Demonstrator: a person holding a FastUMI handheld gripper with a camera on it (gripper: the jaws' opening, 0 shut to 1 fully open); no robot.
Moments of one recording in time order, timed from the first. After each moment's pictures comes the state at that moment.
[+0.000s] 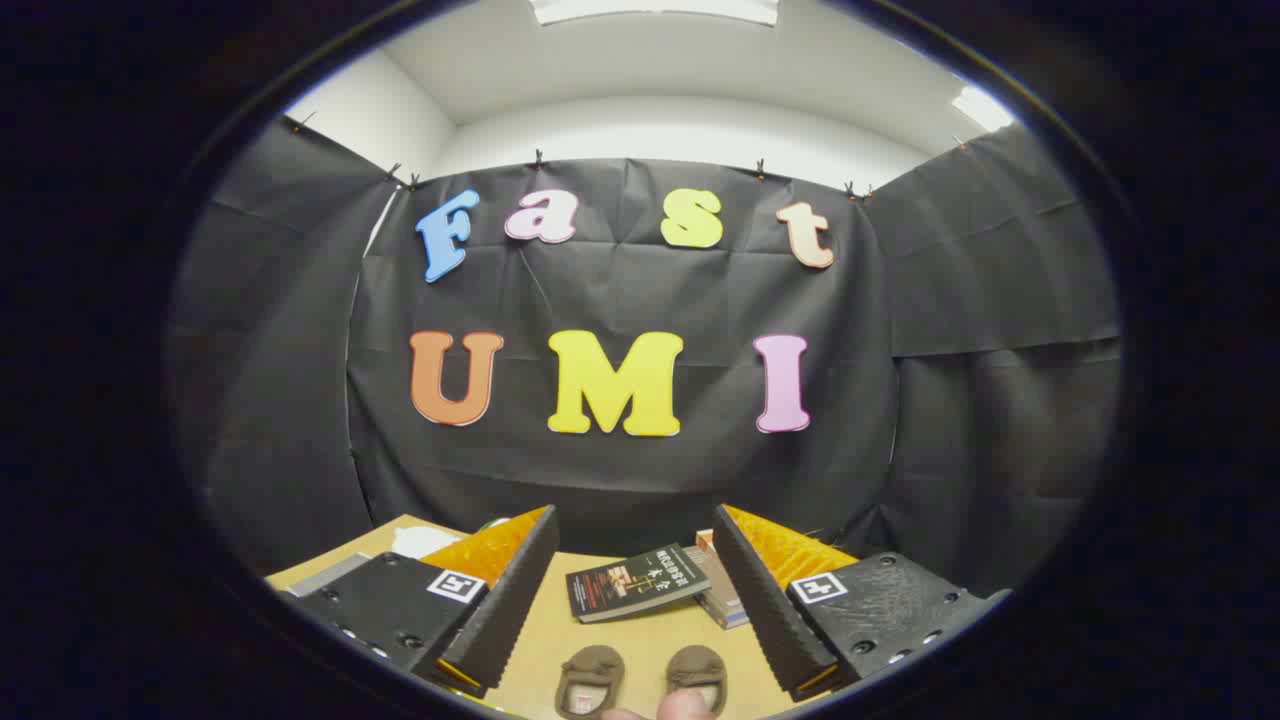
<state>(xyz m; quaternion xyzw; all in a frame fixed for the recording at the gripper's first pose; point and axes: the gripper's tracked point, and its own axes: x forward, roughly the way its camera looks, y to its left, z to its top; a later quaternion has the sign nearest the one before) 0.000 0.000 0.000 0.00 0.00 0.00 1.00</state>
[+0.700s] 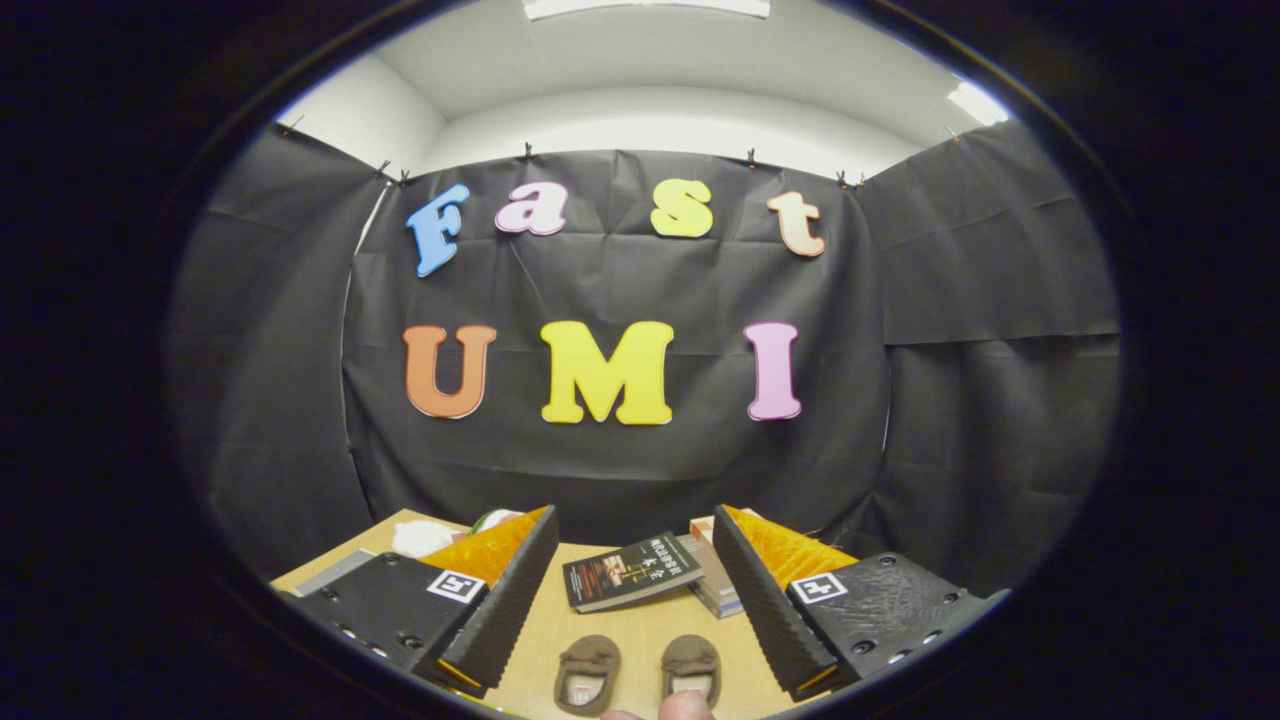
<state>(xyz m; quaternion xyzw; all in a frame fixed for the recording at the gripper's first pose) -0.012 -0.007 0.000 0.01 0.02 0.00 1.00</state>
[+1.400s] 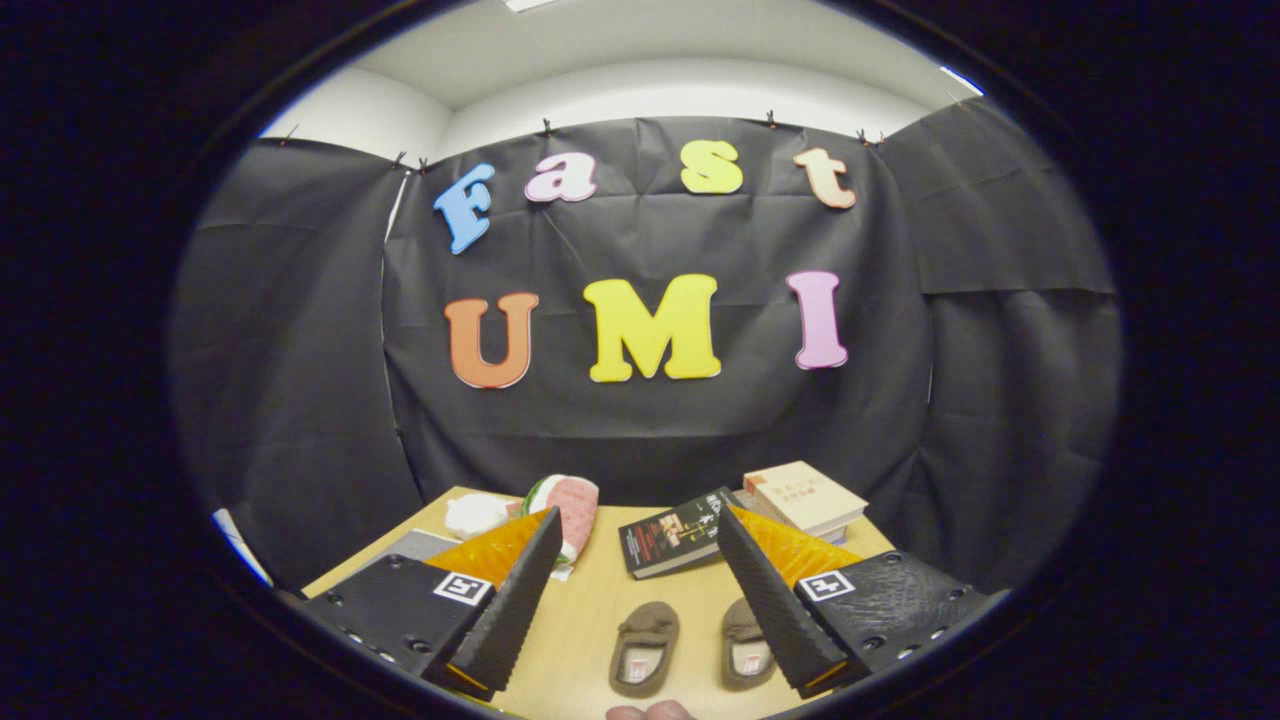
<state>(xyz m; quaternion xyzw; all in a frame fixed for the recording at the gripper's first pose) -0.028 0.050 -0.059 0.04 0.09 0.06 0.99</state>
